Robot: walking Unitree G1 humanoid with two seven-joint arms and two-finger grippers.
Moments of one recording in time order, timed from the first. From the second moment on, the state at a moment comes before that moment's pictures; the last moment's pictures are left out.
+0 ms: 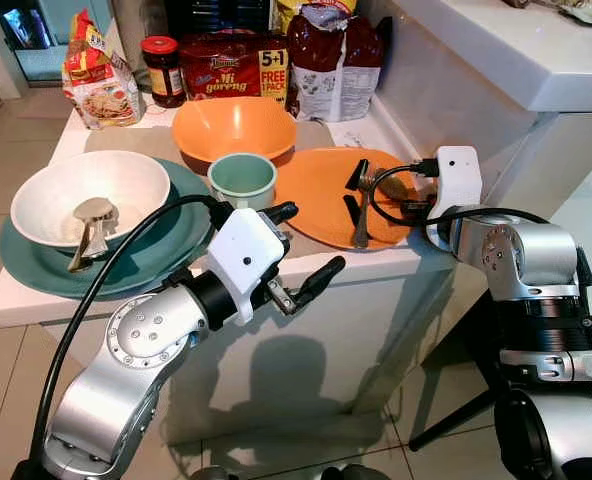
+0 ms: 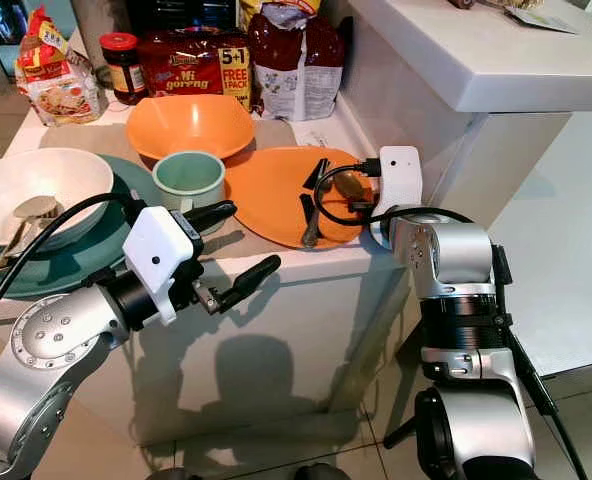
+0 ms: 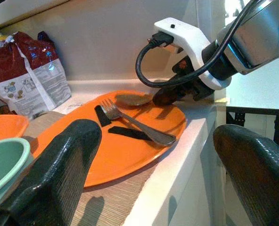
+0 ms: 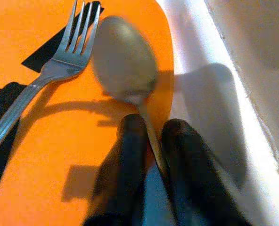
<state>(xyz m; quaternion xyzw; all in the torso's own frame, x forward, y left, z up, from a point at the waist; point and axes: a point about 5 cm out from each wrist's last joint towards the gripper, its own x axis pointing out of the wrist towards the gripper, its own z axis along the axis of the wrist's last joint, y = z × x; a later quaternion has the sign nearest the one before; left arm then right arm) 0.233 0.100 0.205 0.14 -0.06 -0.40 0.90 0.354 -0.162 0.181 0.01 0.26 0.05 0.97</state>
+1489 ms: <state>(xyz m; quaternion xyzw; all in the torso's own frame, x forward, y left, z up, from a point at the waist) 0.244 0.126 0.192 0.14 -0.04 -0.26 0.96 0.258 -0.135 0.212 0.06 -0.03 0.19 0.98</state>
